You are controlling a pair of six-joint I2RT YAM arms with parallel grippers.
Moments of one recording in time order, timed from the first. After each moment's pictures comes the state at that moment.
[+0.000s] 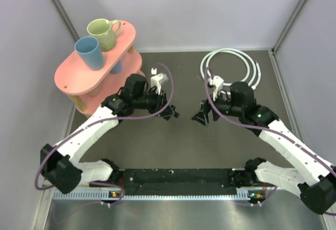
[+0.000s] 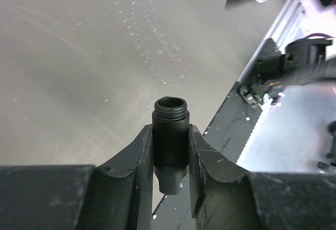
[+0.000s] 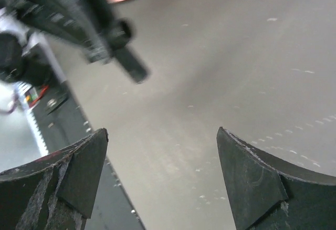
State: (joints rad) left arm -0.58 1.25 1.10 -0.46 0.60 -0.29; right arm 0.59 0.97 0.88 -0.37 -0.51 0.10
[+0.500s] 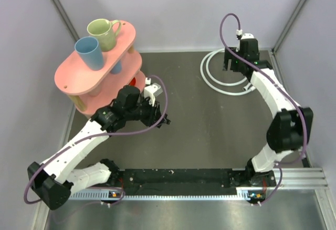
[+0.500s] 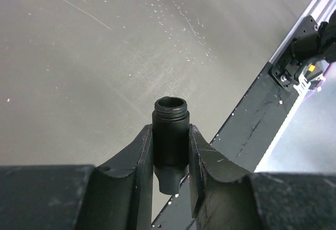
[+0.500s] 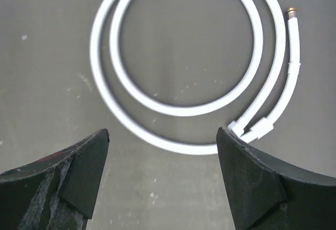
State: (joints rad) left arm -0.63 1.04 0.97 -0.56 0.41 -0.19; right arm 0.17 1.56 1.41 -0.43 0.12 0.13
